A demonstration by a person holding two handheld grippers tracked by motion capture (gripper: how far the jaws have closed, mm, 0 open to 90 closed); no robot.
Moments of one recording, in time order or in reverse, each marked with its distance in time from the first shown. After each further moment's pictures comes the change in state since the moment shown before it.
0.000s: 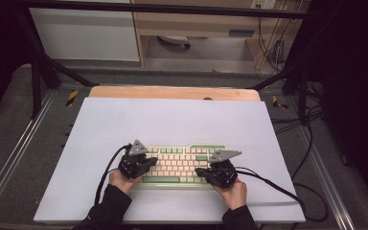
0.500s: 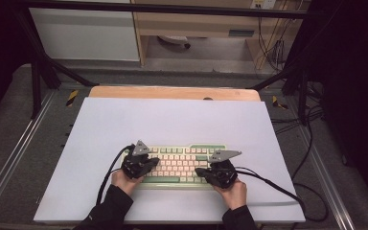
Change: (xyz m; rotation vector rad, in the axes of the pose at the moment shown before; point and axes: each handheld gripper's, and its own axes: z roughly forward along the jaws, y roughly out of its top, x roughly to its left) left arm -0.001 -0.002 0.008 0.006 0.006 0.007; right arm 0.000 0.000 0.000 -0.002 0.000 0.000
